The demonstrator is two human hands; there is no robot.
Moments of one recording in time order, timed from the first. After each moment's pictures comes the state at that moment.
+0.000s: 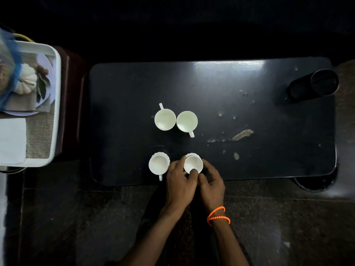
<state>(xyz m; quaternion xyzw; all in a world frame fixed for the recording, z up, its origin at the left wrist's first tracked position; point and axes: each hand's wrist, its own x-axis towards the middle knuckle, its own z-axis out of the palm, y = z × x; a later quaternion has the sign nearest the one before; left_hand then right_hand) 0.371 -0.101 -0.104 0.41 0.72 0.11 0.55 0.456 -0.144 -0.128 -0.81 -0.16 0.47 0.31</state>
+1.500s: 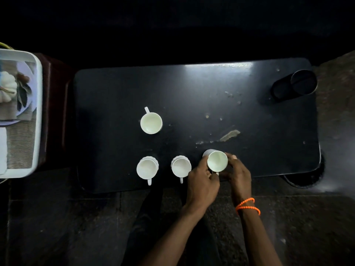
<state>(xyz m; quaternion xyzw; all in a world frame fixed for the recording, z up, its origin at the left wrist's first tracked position) 0.455 -0.110 -0.108 0.43 0.67 0.11 0.60 0.569 -0.133 -0.129 -0.80 -0.09 0.47 0.37</state>
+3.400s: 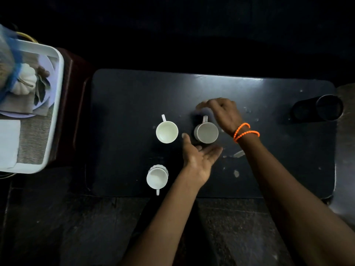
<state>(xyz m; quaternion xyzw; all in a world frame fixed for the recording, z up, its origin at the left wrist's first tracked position) 0.434 0.026 -0.104 -0.28 0.52 0.33 0.74 0.541 0.110 -0.116 -0.71 -0.50 0.46 0.18</state>
